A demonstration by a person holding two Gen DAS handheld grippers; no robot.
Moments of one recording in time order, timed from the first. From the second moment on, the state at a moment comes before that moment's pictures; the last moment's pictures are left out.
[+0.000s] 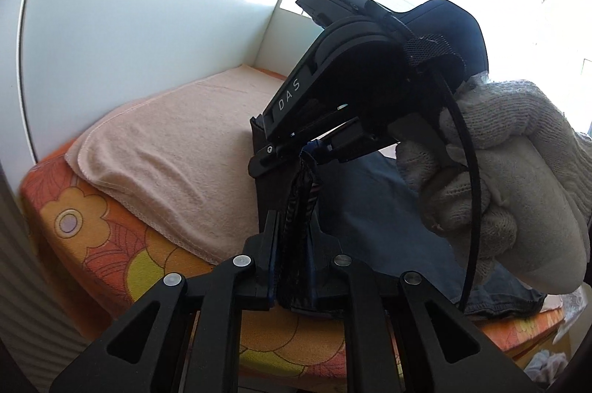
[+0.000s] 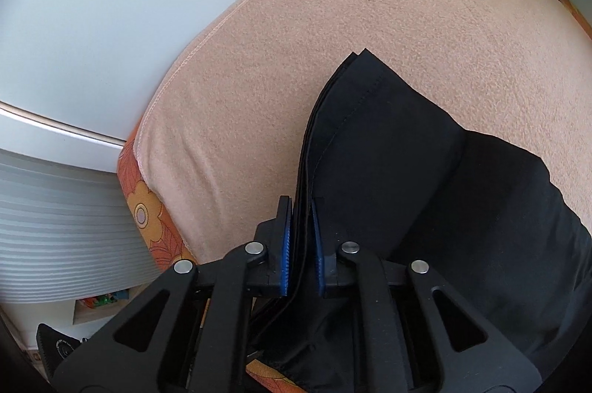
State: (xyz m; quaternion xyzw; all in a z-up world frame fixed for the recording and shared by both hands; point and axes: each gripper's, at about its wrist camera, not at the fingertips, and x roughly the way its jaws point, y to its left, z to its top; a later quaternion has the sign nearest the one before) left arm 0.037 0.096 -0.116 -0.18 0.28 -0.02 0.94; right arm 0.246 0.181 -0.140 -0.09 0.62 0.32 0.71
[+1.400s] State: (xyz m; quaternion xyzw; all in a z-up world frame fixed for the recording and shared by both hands) left arm 0.062 0.066 -0.099 -0.16 0.25 -0.08 0.95; right arm 0.251 0.153 -0.088 0.00 0.56 0.36 0.75
